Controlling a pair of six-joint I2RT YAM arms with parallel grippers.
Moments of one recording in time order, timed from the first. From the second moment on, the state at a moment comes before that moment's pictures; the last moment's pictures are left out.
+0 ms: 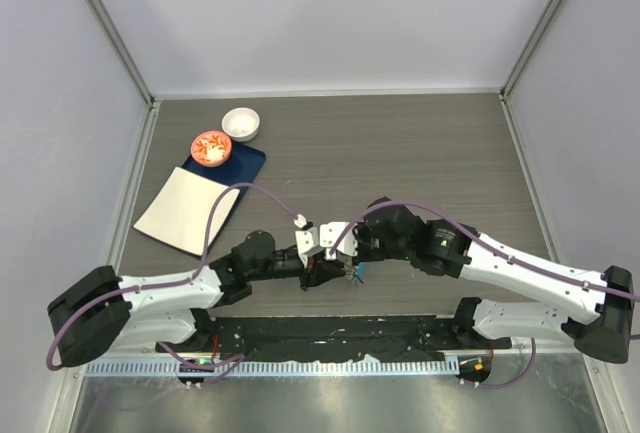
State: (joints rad) left arm -1.02 1.15 0.34 0.66 0.44 -0.11; right arm 1.07 1.04 0.91 -0.57 0.01 -0.62
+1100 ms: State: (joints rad) left arm -1.02 0.72 0.17 0.55 0.25 -0.04; right arm 1.12 1.19 1.00 -0.53 -0.04 -0.71
